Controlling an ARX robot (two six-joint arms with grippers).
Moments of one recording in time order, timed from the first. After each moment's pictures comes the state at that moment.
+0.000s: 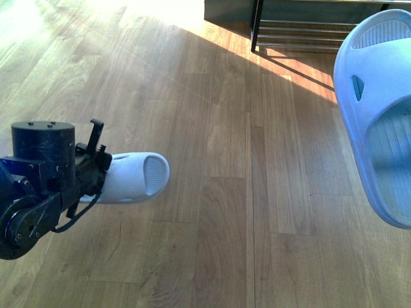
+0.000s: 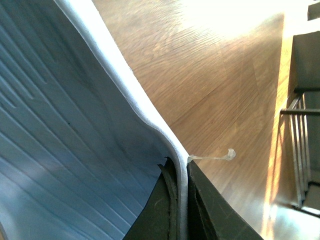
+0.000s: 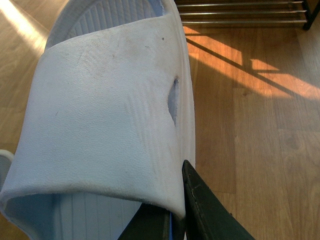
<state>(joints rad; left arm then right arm) -0.18 2.66 0.90 1.14 -0.11 -1.30 0.01 1.65 0.30 0.96 -0.12 0.06</state>
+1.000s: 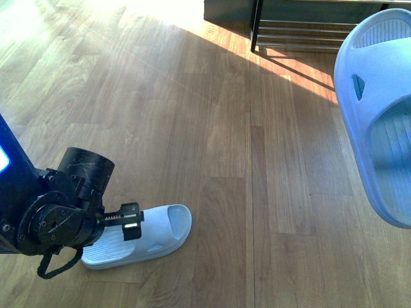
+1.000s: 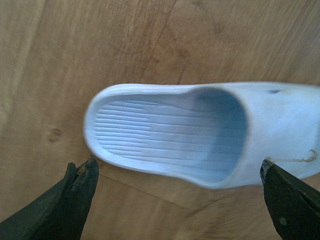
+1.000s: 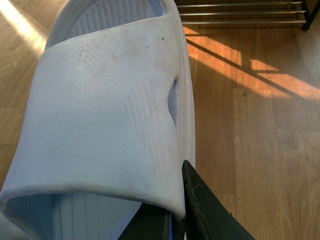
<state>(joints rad) -0.28 2.62 0.91 0.49 -0.19 -0.45 0.01 1.65 0.30 0.96 -0.12 0.06</state>
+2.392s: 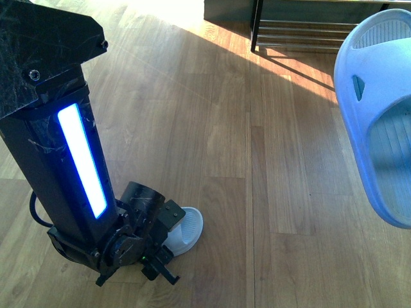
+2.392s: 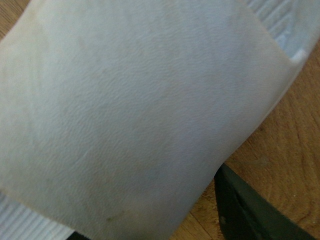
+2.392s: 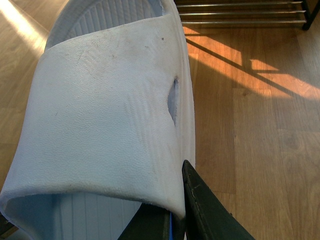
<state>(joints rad) -0.41 2.94 1.19 0.51 0.00 0.32 0.01 1.65 0.30 0.96 -0.12 0.06</state>
